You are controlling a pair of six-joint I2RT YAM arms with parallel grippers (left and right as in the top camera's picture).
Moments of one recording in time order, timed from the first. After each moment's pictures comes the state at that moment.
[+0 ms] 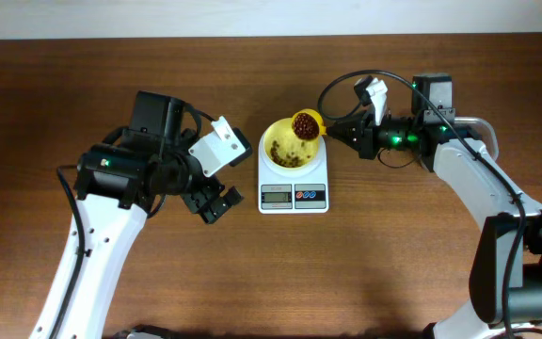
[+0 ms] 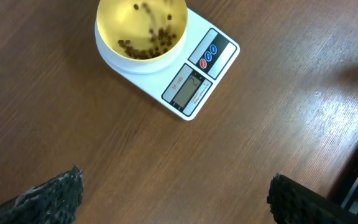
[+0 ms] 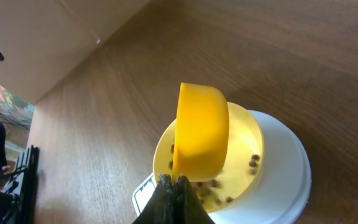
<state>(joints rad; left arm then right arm) -0.22 1.35 1.40 -1.19 0.36 0.67 0.07 1.79 1.19 -0.25 -1.07 -0.24</state>
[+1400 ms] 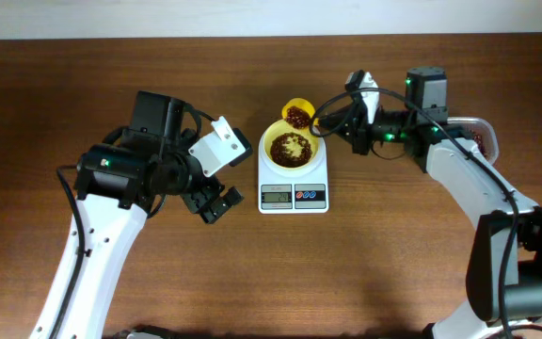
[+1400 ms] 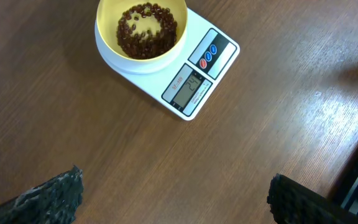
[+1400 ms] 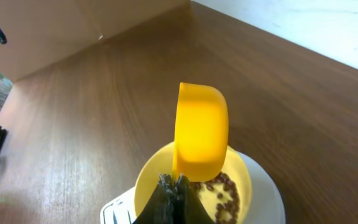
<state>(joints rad) -0.22 1.35 1.40 -1.19 0.36 0.67 0.11 1.80 1.19 -0.08 -1.07 -0.36</state>
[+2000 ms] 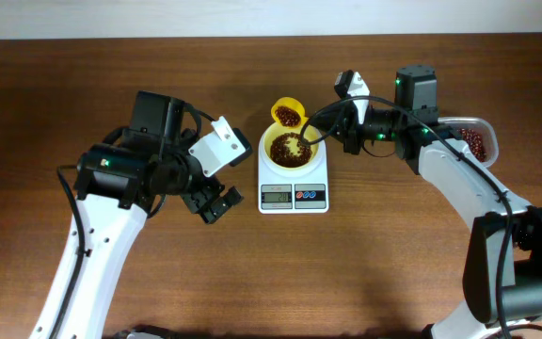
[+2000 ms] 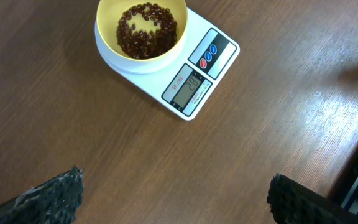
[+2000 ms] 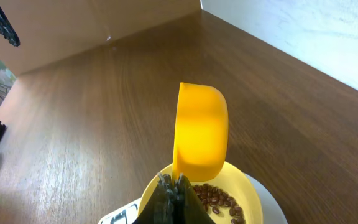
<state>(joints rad) -0.22 1.35 1.40 -1.19 0.36 0.67 0.15 1.80 1.19 -0.01 -1.07 -0.36</state>
